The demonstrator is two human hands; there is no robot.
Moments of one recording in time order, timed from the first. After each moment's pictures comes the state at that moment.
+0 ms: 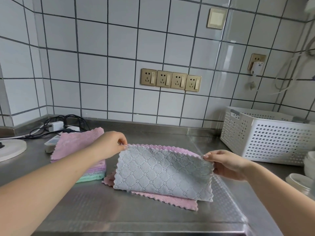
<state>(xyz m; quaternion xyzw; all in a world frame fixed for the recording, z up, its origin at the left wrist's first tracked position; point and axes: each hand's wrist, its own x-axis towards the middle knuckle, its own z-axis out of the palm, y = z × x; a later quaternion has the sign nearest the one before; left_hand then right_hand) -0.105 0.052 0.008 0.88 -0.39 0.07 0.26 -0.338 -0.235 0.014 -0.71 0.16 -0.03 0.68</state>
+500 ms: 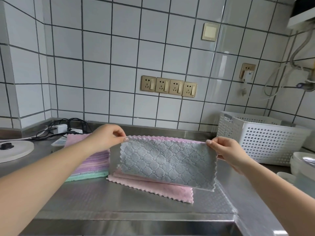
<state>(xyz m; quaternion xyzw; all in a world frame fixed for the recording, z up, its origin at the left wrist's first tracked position) -0.136 0.089 0.043 0.84 -0.40 0.07 0.36 -0.362 -0.214 0.037 -0.79 0.16 -0.28 0.53</state>
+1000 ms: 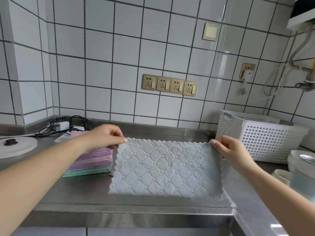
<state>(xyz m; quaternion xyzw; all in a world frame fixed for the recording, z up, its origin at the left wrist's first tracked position) -0.144 0.111 0.042 0.80 -0.37 -0.09 0.46 -0.384 -0.195 0.035 -0.86 0.17 -0.35 0.33</state>
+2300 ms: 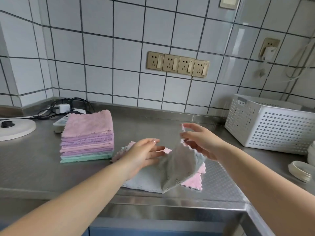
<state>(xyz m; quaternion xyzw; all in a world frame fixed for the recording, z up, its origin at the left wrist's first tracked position) -0.200 0.018 -0.045 0.58 -0.22 -0.31 0.73 -0.295 -0.146 0.021 -0.77 0.19 -0.12 0.59</state>
